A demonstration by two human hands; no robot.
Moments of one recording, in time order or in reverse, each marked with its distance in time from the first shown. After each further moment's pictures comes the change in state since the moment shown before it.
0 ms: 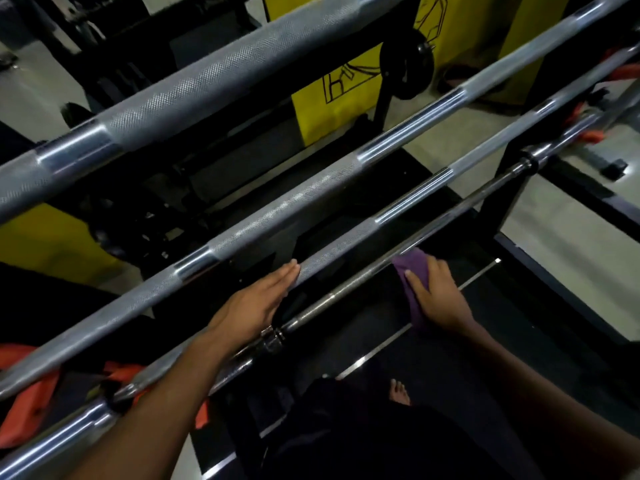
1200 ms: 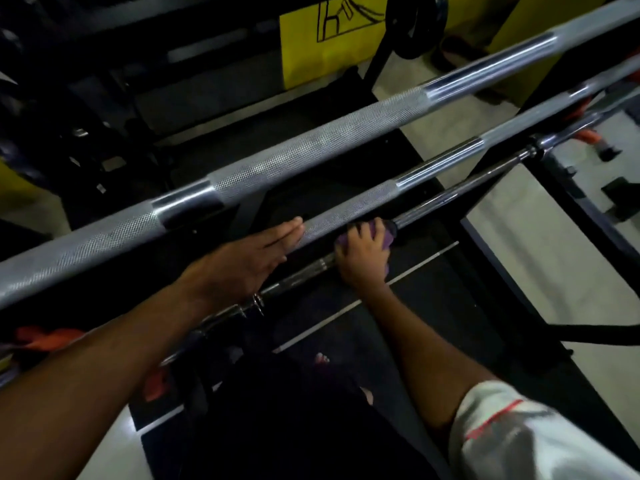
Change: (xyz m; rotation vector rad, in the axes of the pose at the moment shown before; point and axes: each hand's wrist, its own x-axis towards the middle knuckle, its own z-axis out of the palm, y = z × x) left_hand 0.009 -0.031 0.018 -0.042 0.016 0.197; right_hand 0.047 -0.048 0.146 -0.500 0.086 -0.073
